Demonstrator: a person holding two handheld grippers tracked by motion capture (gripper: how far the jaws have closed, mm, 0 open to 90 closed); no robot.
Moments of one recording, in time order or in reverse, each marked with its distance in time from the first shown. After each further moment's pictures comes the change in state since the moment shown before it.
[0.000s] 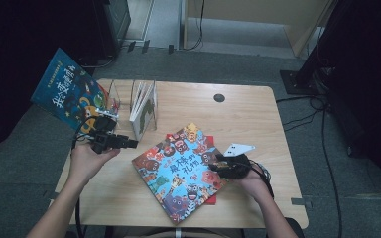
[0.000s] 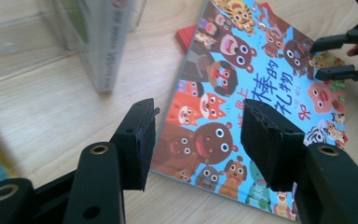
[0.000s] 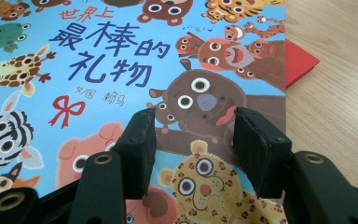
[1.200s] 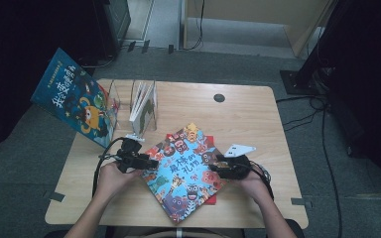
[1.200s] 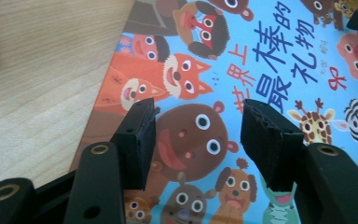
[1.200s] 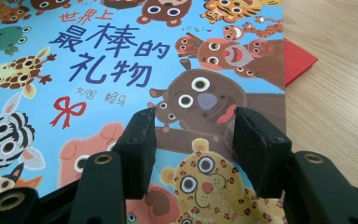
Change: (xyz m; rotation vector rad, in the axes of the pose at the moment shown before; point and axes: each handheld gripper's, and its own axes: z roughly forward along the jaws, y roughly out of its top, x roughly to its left) left arm -0.023 -0.037 0.082 0.038 -0.021 0.087; right arm 0.002 -0.003 -0.001 -0.014 -0.007 0.013
